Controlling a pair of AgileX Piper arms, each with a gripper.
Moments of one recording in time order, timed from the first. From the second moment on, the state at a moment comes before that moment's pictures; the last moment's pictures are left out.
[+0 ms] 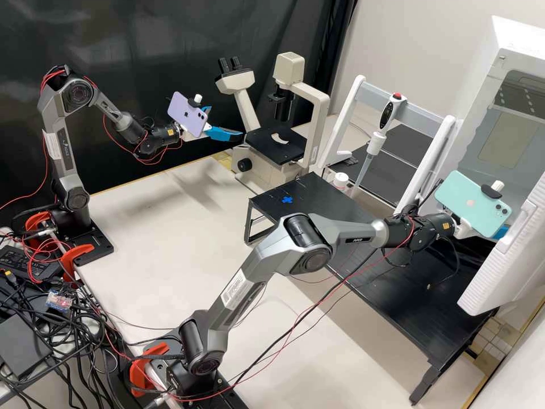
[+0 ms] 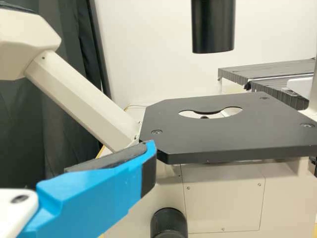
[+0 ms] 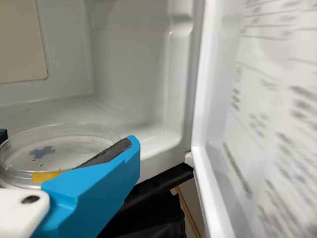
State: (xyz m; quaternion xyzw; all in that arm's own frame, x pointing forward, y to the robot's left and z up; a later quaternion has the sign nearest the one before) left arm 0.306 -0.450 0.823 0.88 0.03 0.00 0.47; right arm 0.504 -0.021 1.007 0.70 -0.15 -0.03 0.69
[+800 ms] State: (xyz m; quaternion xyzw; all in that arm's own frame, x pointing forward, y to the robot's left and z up) left arm 0.306 -0.450 0.823 0.88 0.03 0.00 0.47; right arm 0.539 -0.007 0.981 0.70 -0.12 -0.04 0.70
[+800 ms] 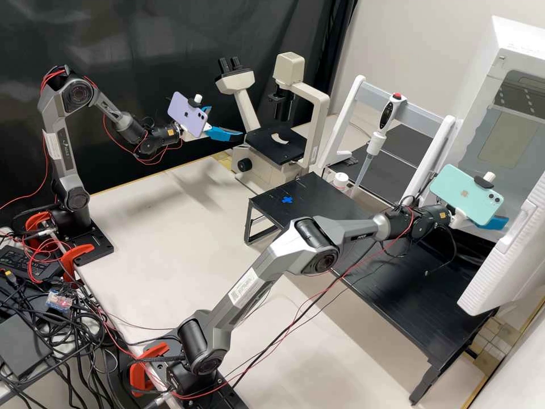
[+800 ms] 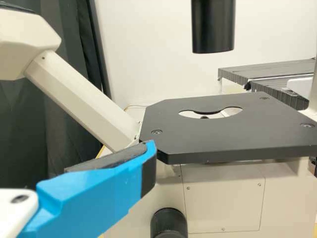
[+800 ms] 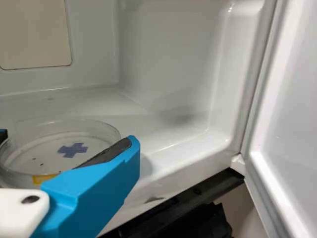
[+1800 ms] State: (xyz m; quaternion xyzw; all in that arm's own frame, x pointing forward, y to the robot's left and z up) left arm 0.306 -0.450 0.823 0.88 0.03 0.00 0.47; right arm 0.551 -0.013 0.977 0.70 -0.12 -0.04 0.70
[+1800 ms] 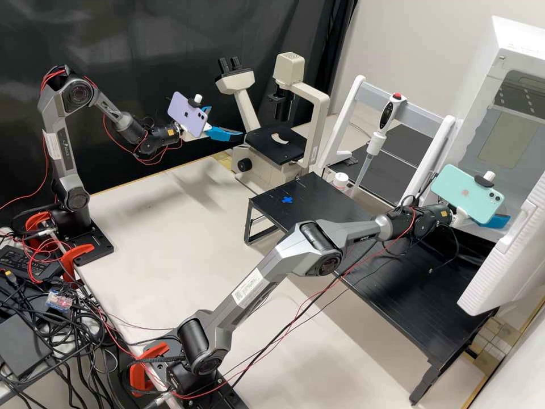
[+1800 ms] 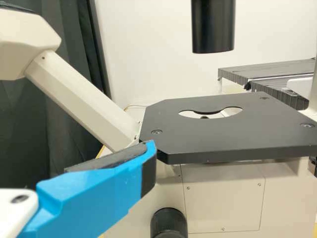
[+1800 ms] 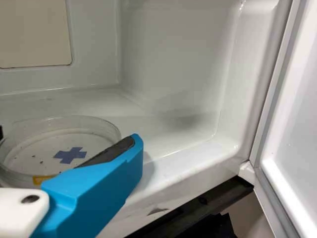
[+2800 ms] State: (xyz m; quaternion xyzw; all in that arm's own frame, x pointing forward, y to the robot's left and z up) left arm 0.306 -0.450 0.823 0.88 0.03 0.00 0.47; right arm 0.423 -0.020 0.981 0.71 -0.12 0.04 0.70
